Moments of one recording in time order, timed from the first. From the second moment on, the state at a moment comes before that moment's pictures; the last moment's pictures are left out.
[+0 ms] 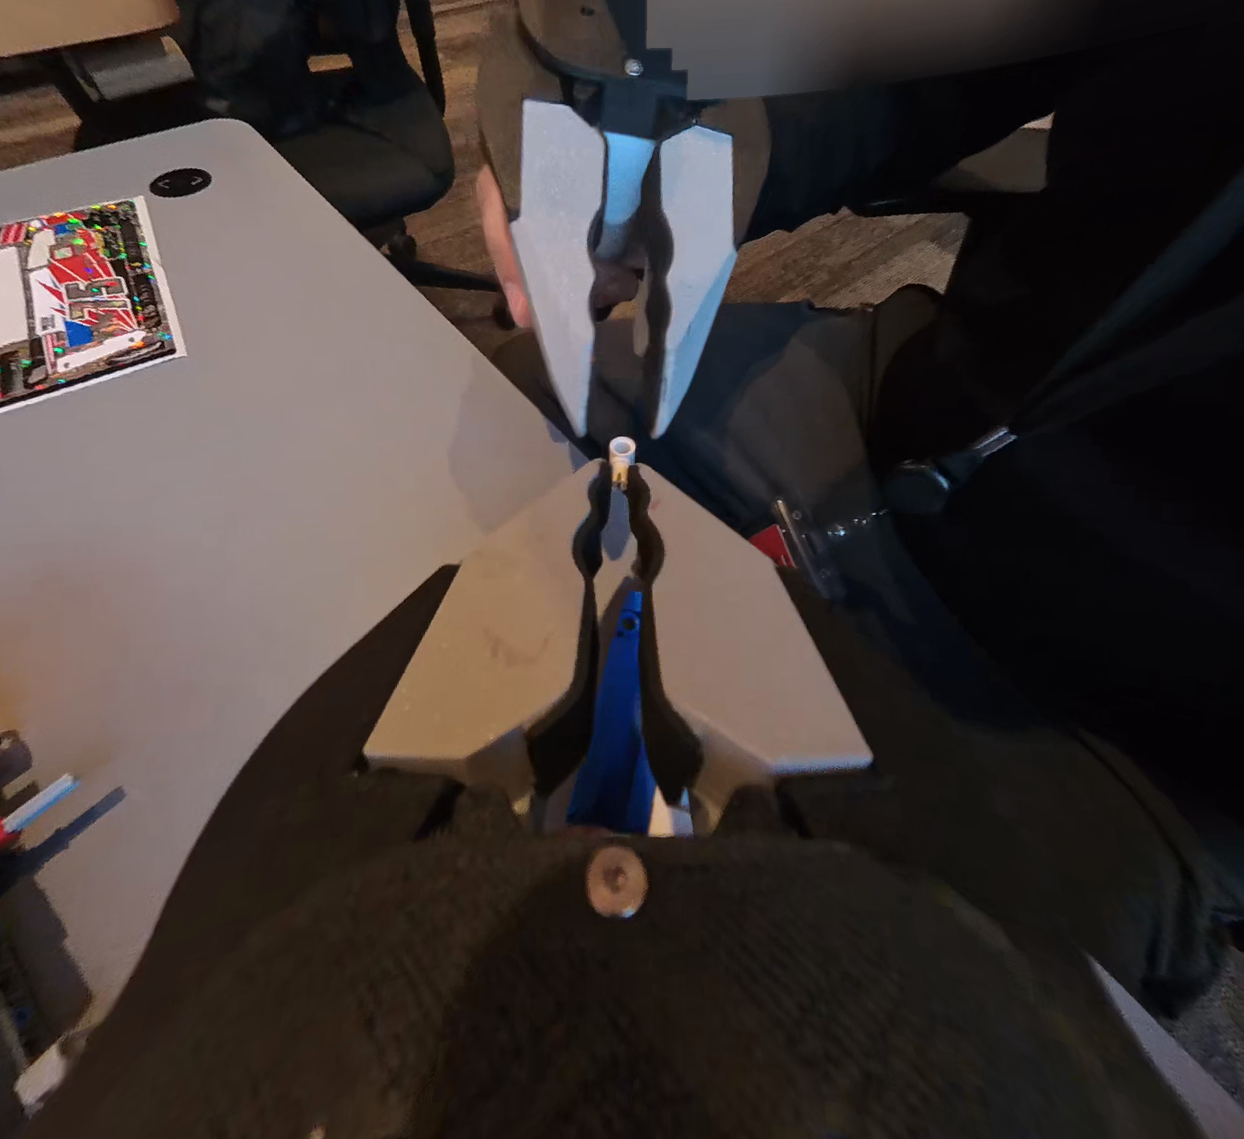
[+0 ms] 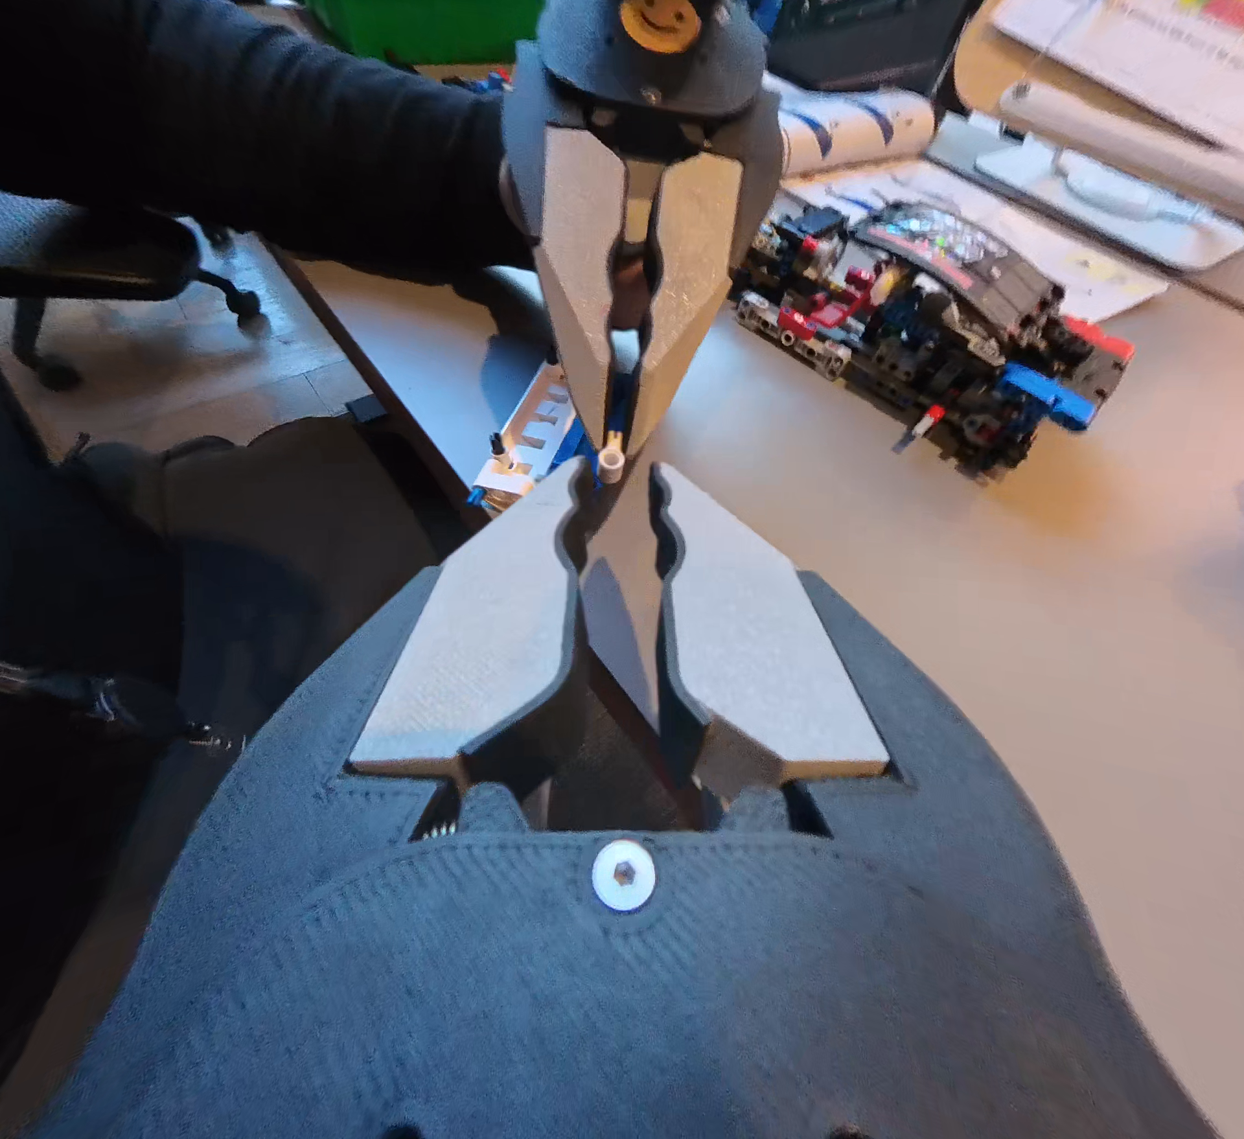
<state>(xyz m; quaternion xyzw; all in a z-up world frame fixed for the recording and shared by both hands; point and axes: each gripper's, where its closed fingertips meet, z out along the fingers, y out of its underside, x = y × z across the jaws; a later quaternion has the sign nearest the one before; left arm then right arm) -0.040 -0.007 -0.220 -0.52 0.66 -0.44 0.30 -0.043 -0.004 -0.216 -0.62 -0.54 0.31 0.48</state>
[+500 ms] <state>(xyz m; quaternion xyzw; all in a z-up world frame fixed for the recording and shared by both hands) -0.041 -0.005 -0.209 -0.56 0.58 -0.55 0.22 -0.044 -0.002 -0.213 -0.50 -0.63 0.01 0.59</state>
